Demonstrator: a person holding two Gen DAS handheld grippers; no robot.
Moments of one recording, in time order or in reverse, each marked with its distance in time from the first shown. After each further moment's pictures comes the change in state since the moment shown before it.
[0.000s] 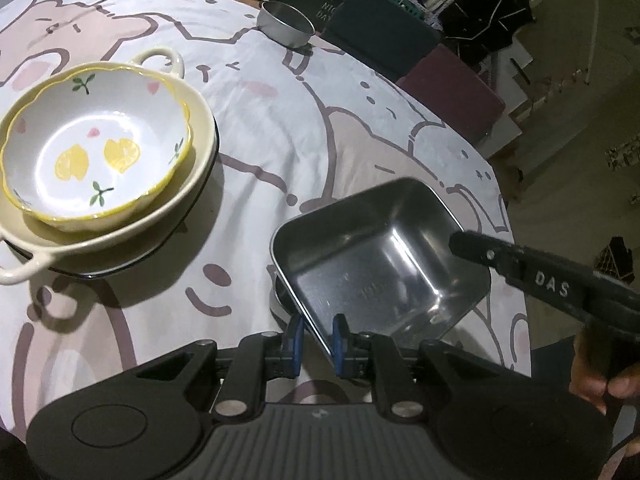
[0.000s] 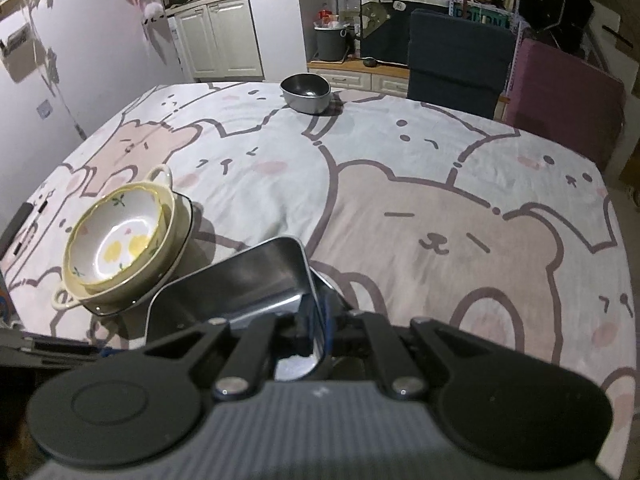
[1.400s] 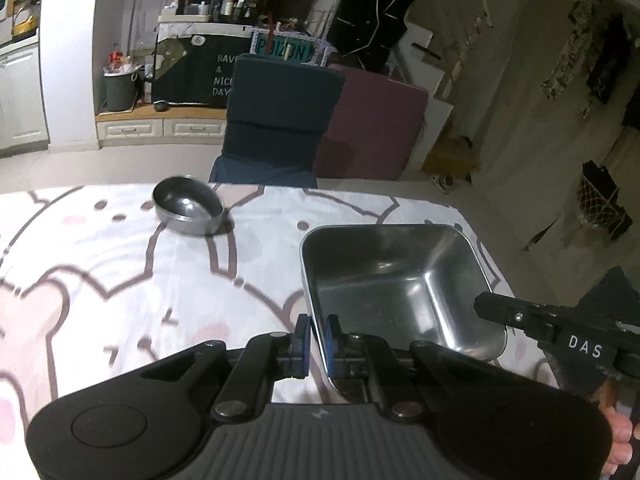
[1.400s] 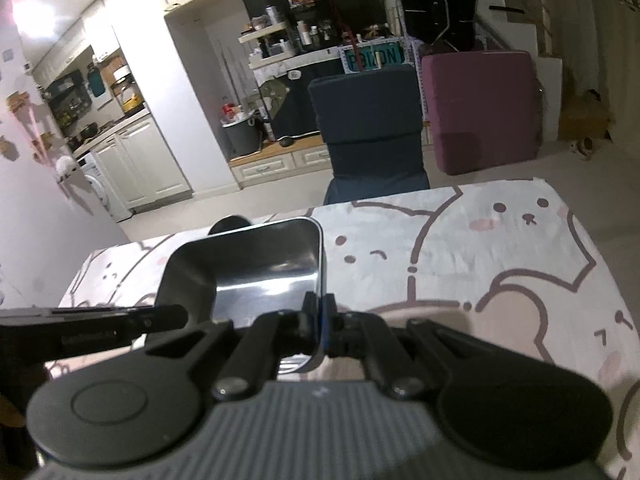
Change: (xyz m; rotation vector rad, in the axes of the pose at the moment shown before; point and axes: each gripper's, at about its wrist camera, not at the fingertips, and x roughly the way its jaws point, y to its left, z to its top) left arm 0.000 -0.059 0.195 0.455 -0.115 -0.031; right arm 0.008 -0.052 0.094 0.383 -0.232 -0.085
